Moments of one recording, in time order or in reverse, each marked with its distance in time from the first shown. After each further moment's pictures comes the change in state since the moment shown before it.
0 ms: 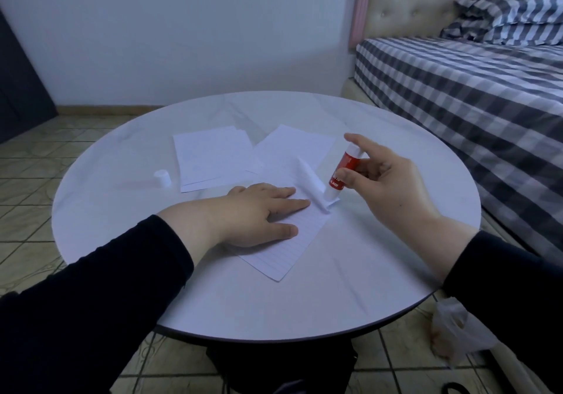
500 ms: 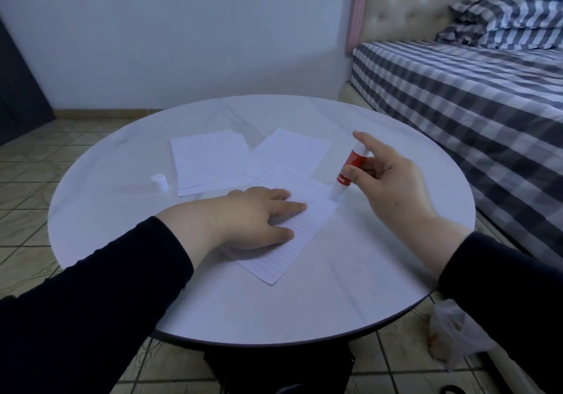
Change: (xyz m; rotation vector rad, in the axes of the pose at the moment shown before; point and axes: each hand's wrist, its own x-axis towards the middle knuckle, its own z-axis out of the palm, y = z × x) left_hand -0.001 0.007 -0.006 -0.022 -0.009 -0.038; right_hand 0.007 0.003 -0.005 -0.074 0.092 0.018
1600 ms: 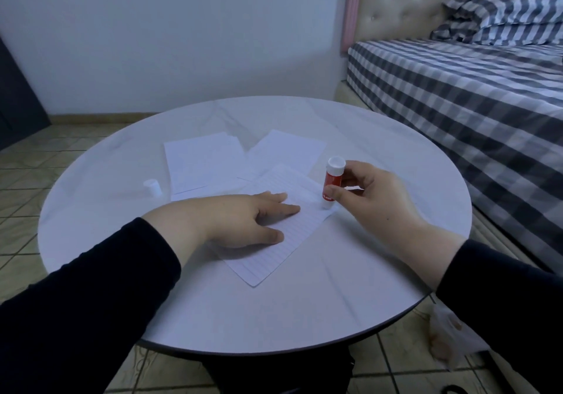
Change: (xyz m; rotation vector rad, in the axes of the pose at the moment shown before) left_hand 0.008 -0.016 -0.003 -0.170 -0.078 0.060; right_hand -0.011 -0.001 0.005 -0.073 -0.175 0.009
